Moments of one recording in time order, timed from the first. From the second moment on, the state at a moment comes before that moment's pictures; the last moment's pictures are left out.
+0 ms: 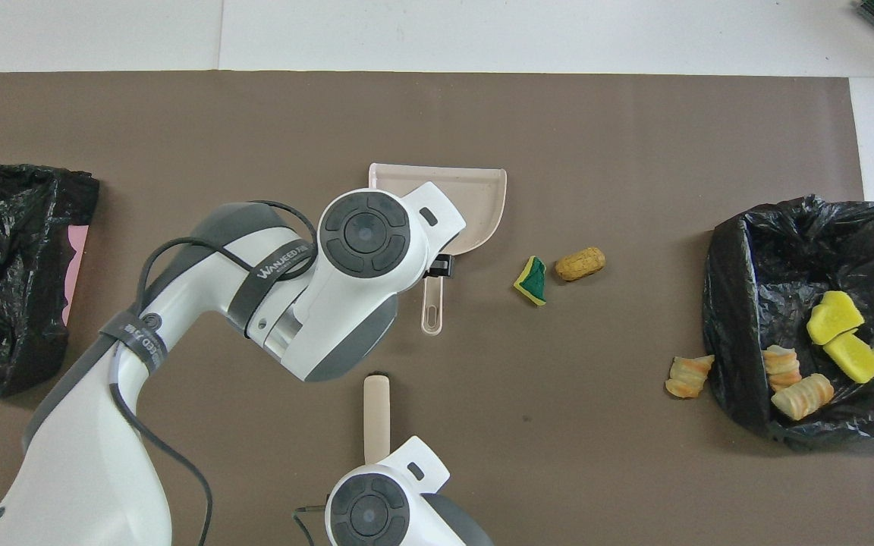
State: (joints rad) left arm -0.25 0.38 -0.47 -1.67 0.23 2.12 -0.62; right arm 0.87 0.13 0.14 -2.16 0.25 2.19 0.90
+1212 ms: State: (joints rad) left arm -0.29 0.48 -0.49 -1.67 0.36 2.20 -0.77; right arm 0.64 0.05 0.12 -2.14 0.25 1.99 0.95
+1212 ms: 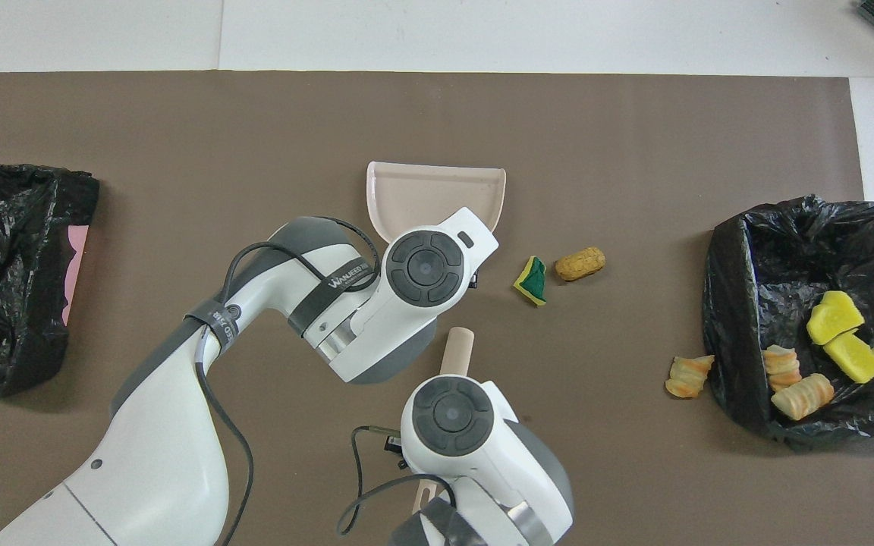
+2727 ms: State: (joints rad) left arm -0.14 0.34 -0.49 -1.72 0.29 1.92 0.61; right arm 0.12 -0.34 0.12 -2.58 0.03 1.70 0.77
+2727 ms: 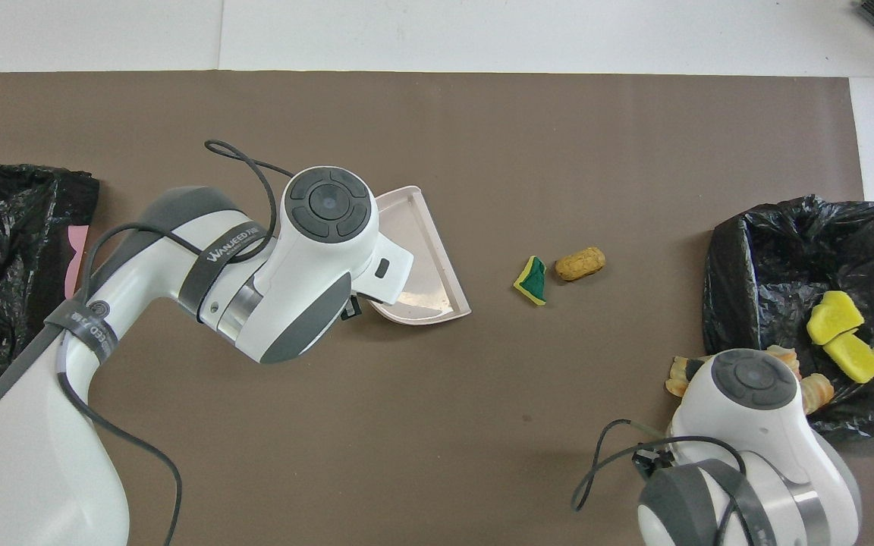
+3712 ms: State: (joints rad) left arm -0.14 0.27 -0.49 -1.86 0.29 2.06 0.75; right arm 0.12 -0.17 0.13 -2.32 0.10 1.73 0.64
